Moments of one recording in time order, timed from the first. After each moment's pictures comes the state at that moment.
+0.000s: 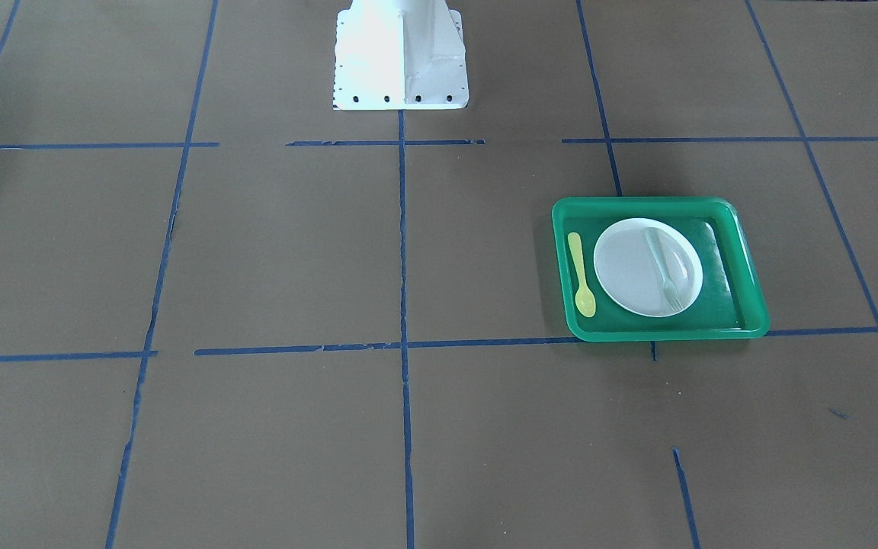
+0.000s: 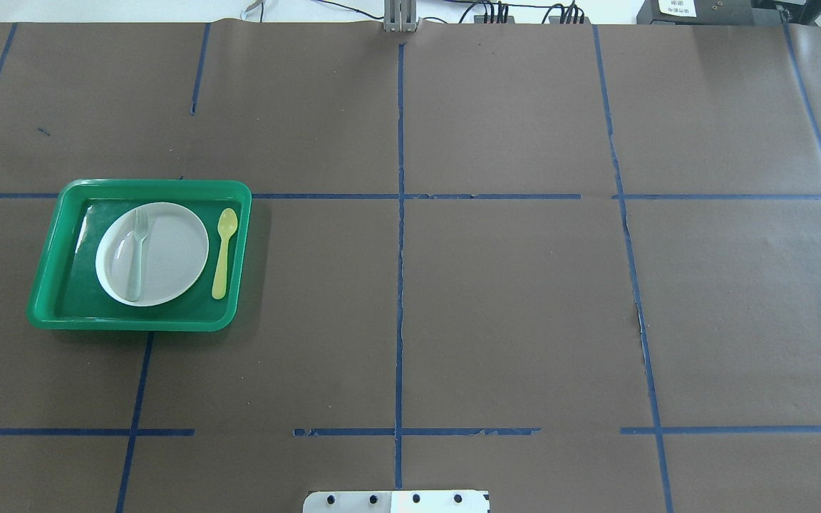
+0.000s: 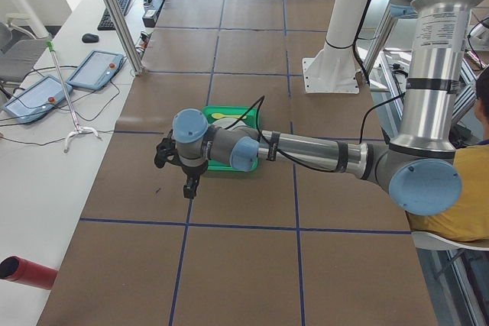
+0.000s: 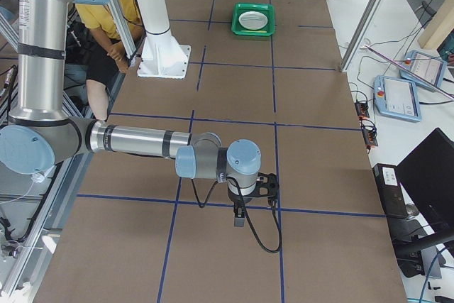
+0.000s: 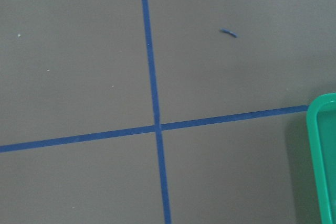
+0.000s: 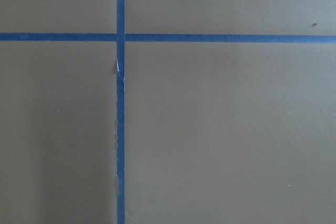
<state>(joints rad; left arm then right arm) -1.34 -1.62 -1.70 -1.82 -2.38 -0.33 1.58 -1.70 1.64 -1.50 2.28 0.01</state>
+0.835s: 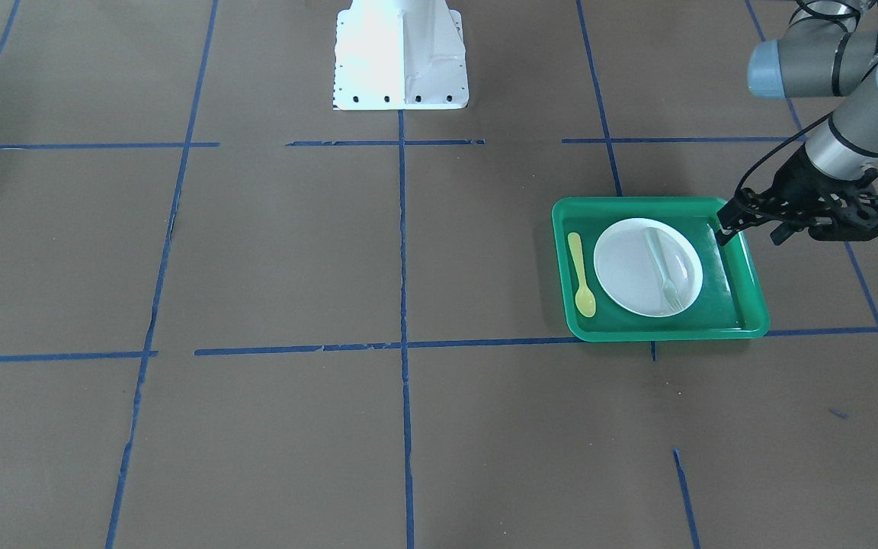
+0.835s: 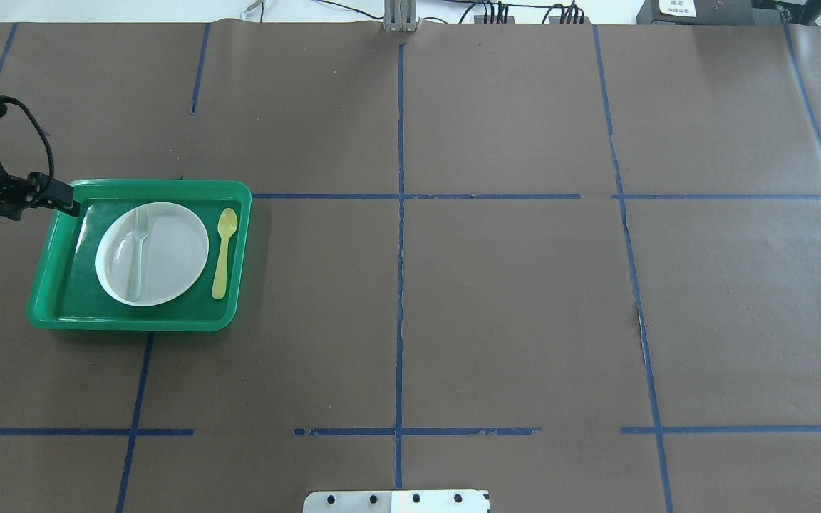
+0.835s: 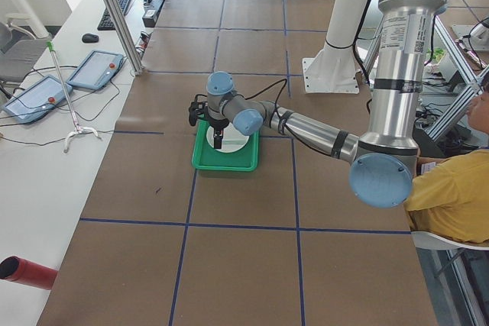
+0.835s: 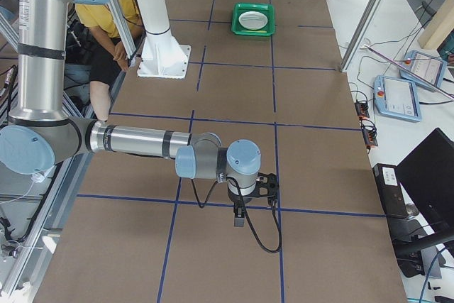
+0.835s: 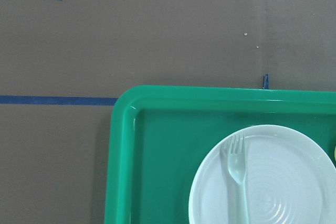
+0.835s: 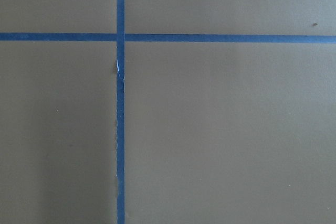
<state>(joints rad) -0.98 -1.65 -1.80 -1.95 -2.16 -0.90 1.58 -1.70 1.64 -1.50 2.28 0.01</state>
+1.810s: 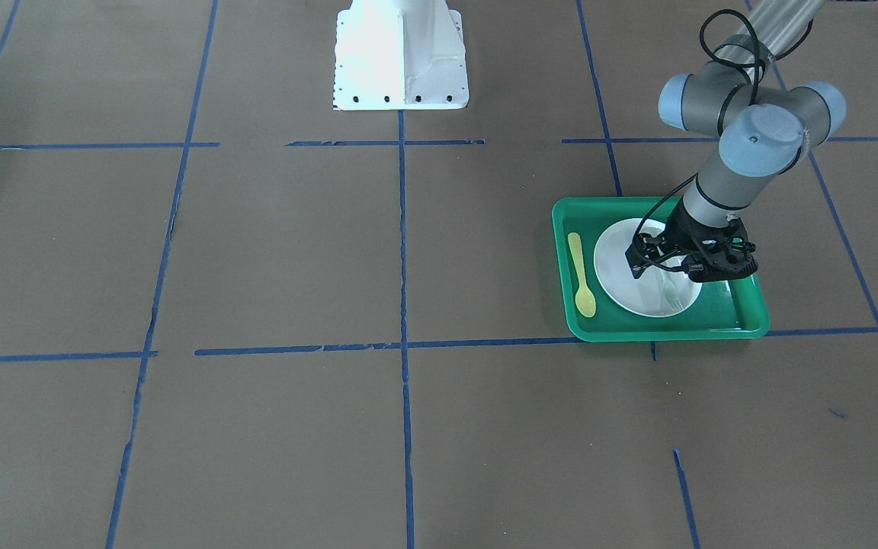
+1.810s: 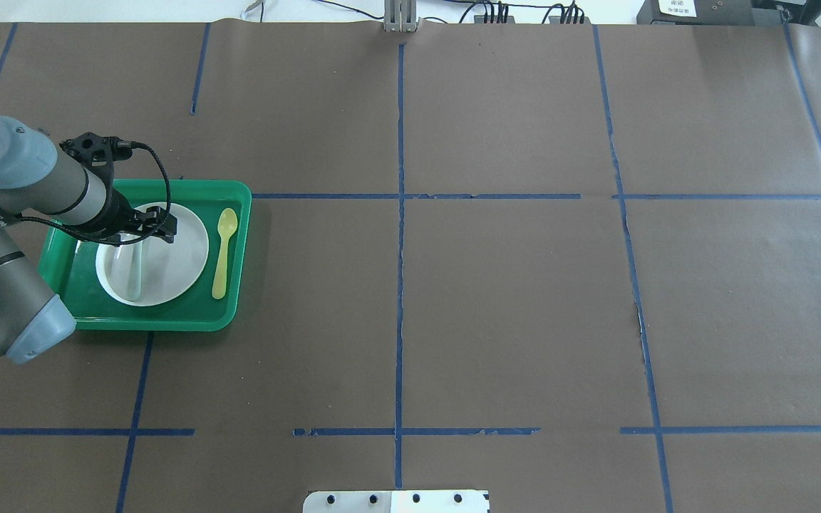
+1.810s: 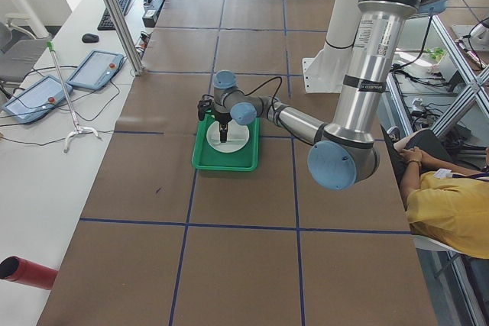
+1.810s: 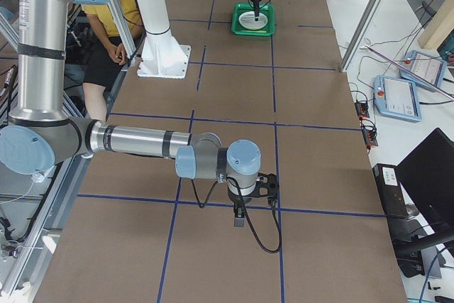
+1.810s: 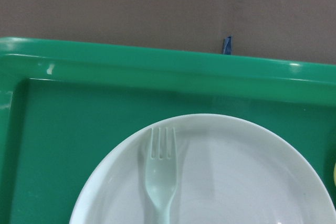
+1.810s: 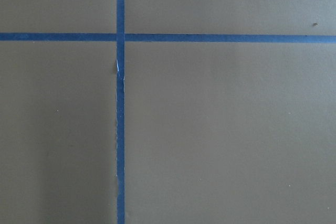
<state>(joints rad) -0.80 -1.80 -1.64 -1.95 -2.03 -1.04 1.58 -1.70 1.64 -1.50 2.28 0.01</state>
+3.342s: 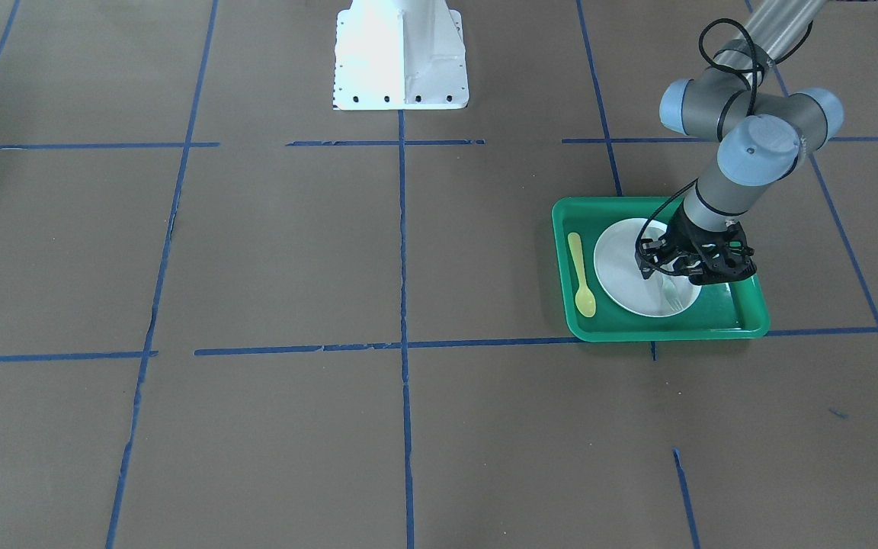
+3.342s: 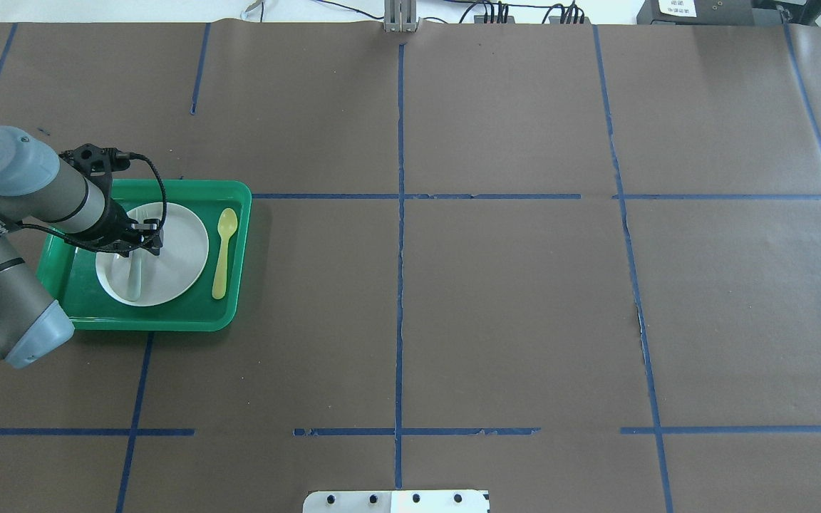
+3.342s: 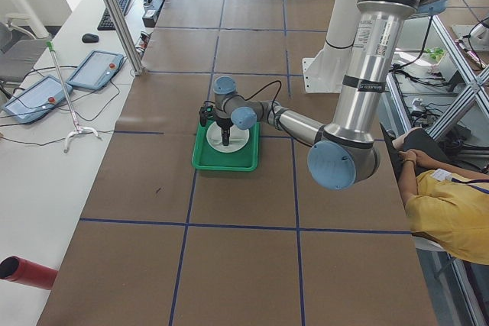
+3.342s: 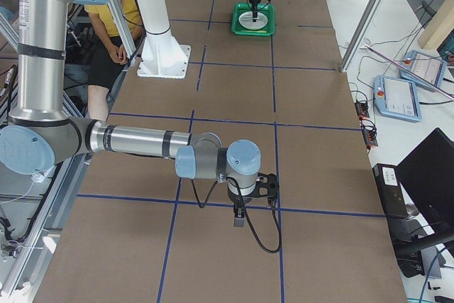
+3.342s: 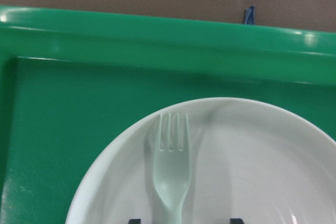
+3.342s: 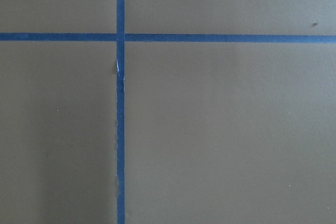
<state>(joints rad) -0.80 -1.79 -1.62 -1.95 -2.04 -1.04 1.58 -1.70 1.64 -1.50 2.28 0.01</state>
